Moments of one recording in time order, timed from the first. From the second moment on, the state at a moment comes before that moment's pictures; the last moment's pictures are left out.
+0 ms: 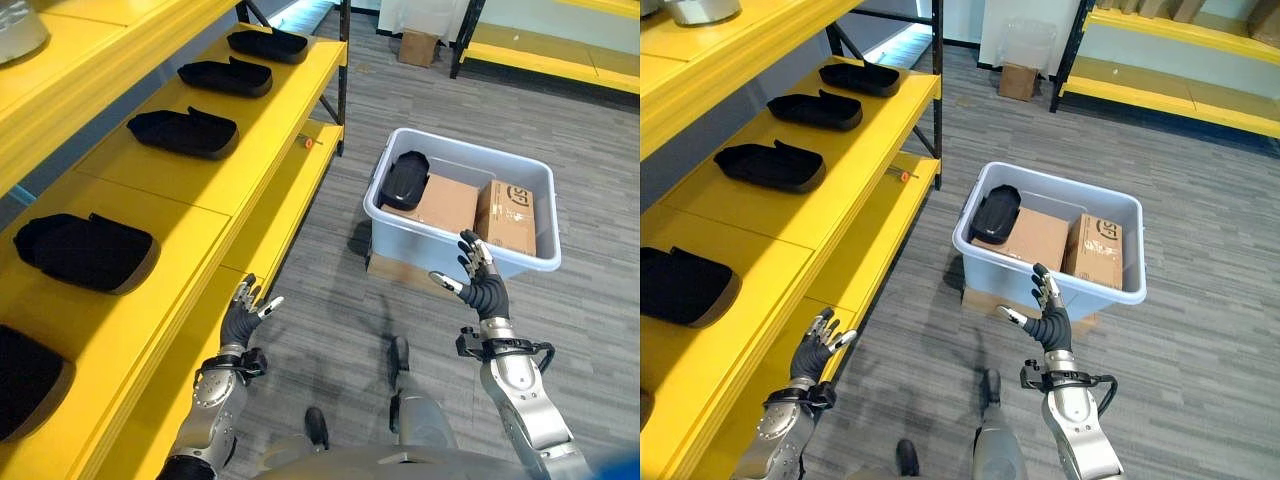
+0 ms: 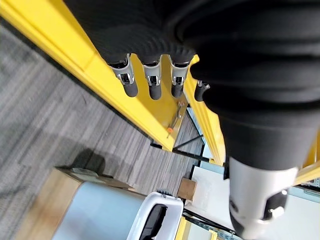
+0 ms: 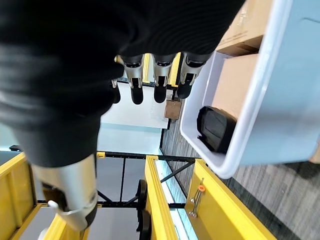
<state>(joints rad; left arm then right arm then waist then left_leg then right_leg) 0.18 0.30 -0.18 0.23 -0.51 -0.20 0.12 0.20 -0.29 0.18 -0.08 0.21 -0.19 -0.25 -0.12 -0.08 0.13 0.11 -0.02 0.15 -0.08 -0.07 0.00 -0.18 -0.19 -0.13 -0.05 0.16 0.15</state>
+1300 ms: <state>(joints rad) -0.06 0.37 -0.24 0.16 -0.48 -0.22 0.16 0.19 -0.33 0.20 -0.06 0.21 -0.18 -0.21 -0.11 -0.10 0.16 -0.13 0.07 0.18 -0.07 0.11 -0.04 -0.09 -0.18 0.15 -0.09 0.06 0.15</state>
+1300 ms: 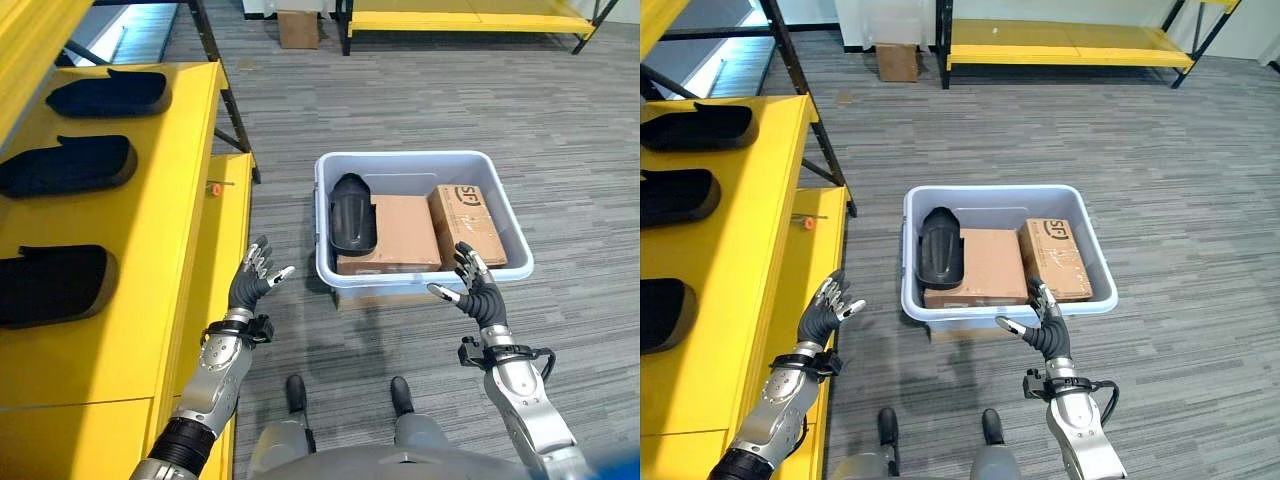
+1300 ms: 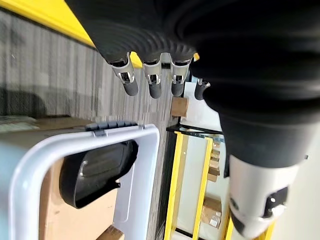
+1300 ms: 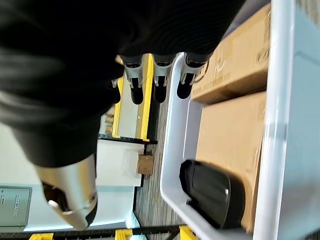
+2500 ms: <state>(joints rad) -0.84 0.43 -0.23 0.72 -0.12 -0.21 0.82 0.06 -0.42 0.29 -0.10 0.21 -0.30 -0.36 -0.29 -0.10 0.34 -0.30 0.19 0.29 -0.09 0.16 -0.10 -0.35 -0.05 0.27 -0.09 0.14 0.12</state>
